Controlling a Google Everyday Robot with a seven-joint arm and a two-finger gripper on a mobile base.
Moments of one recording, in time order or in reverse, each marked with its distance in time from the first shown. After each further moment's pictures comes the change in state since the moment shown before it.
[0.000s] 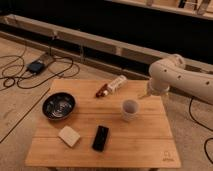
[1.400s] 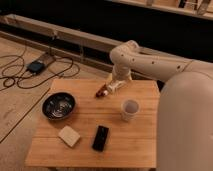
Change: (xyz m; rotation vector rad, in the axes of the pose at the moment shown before) arm 0.098 -0.187 0.021 0.092 -0.003 -0.104
